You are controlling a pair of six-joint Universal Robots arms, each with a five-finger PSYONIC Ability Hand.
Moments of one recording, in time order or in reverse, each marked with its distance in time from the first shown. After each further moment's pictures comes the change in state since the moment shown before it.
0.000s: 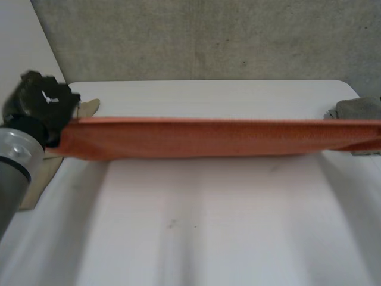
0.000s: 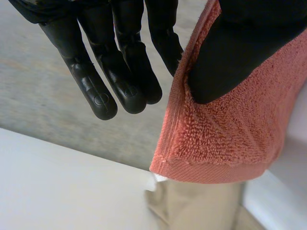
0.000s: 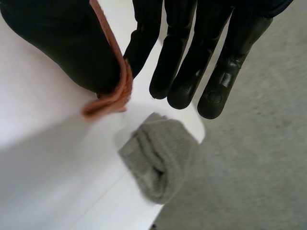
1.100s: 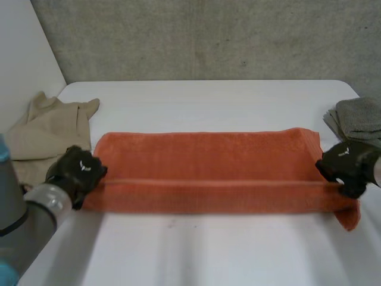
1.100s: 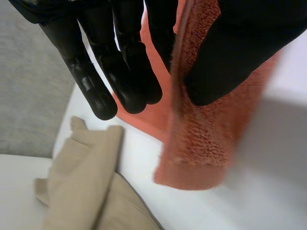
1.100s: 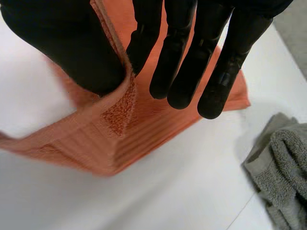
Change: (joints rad) left arm -0.003 -0.206 -0.149 -0.028 0.068 0.044; right arm 0.179 0.303 0.141 -0.115 0.065 -0.002; left_hand 0.000 0.000 0.000 0.000 0.000; right_hand 0.004 -0.002 0.000 0.000 0.018
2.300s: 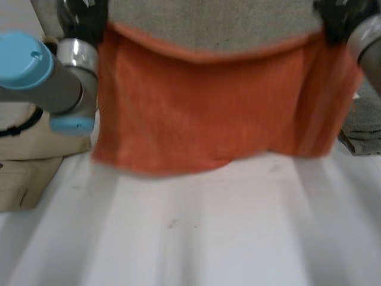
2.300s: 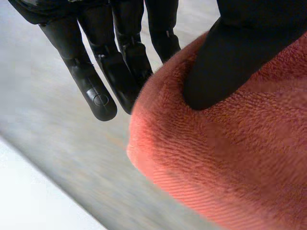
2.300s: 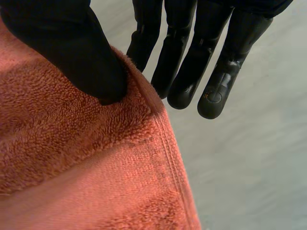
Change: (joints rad) left arm -0.068 -0.493 0.962 0.570 -0.049 -0.176; right arm 0.189 0.353 -0.968 -0.386 0.127 0.333; left_hand 0.000 -0.001 0.000 0.000 -0.009; right_hand -0.002 0.000 0.000 0.000 -0.004
